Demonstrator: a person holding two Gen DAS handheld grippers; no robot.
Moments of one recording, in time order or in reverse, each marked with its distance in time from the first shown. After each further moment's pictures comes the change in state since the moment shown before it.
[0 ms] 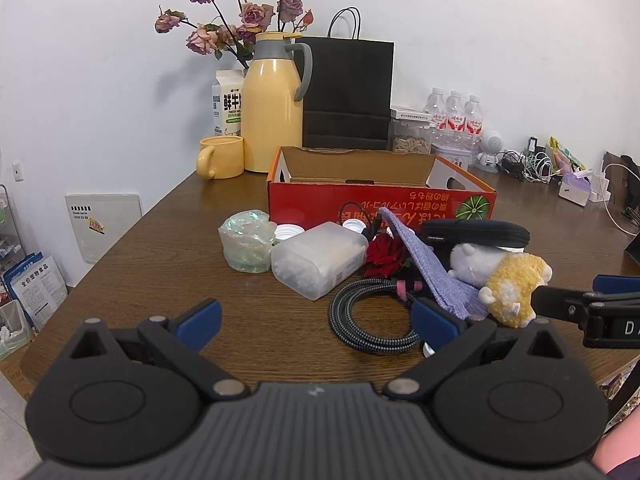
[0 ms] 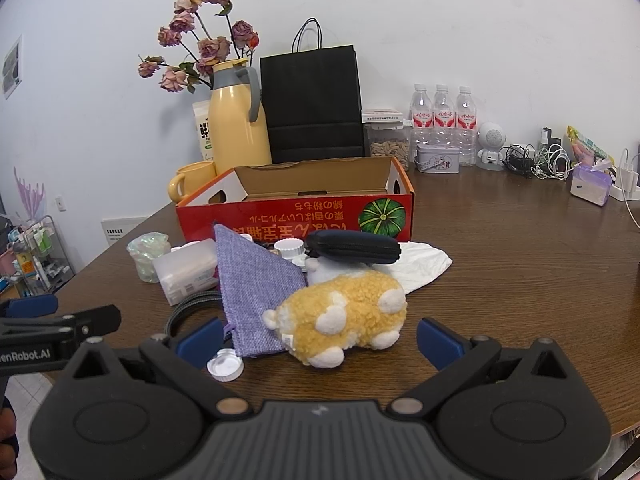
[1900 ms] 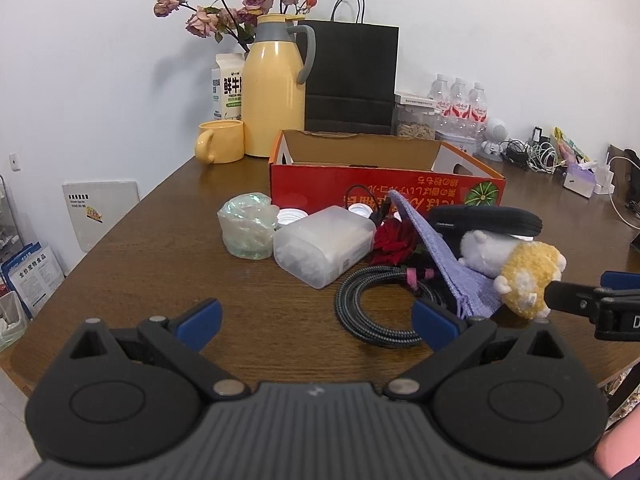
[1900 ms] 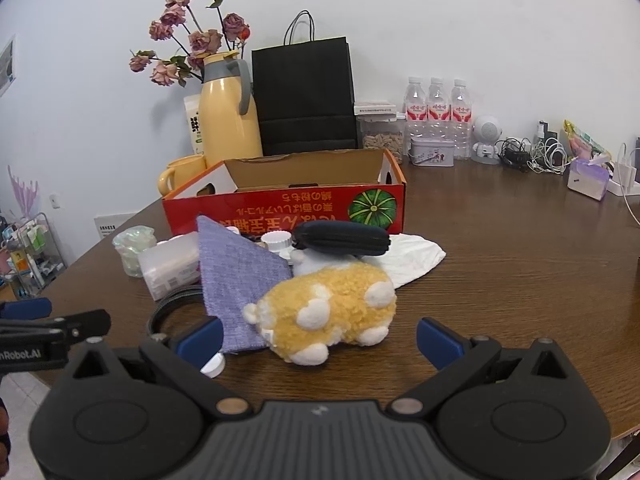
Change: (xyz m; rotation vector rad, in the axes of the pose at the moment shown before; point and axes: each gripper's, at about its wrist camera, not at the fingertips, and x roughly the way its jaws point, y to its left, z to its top) left arm 0.020 0.004 -0.004 0.002 0.036 0.000; right arm 0.012 -0.010 -0.006 0.003 0.005 -0.015
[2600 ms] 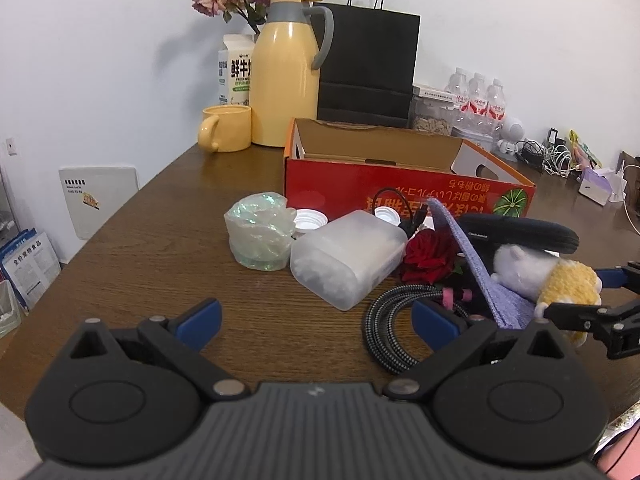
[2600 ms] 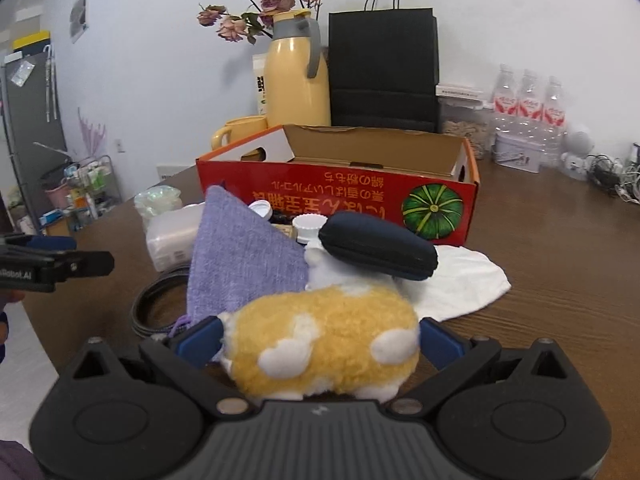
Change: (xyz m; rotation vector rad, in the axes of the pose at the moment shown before) left arm 0.043 0.022 0.017 -0.036 0.049 -0.010; right arm 0.075 -0.027 0.026 -0.184 0.094 0.239
